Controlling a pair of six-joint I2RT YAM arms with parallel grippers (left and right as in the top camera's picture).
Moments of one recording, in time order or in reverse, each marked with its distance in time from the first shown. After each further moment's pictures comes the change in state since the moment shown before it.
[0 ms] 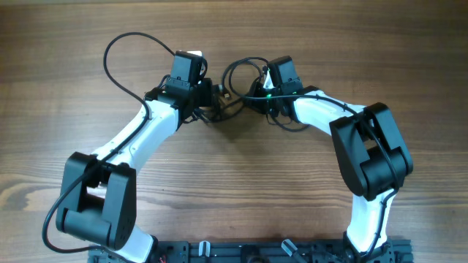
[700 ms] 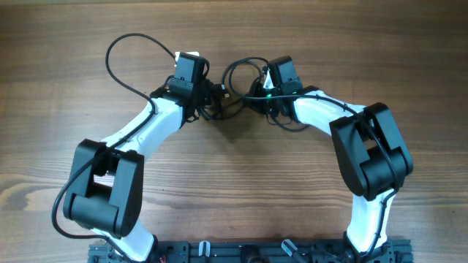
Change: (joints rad) left arm 0.000 0.073 0.000 0.069 -0.080 -0.023; right arm 0.000 0.000 0.000 0.000 0.000 0.000
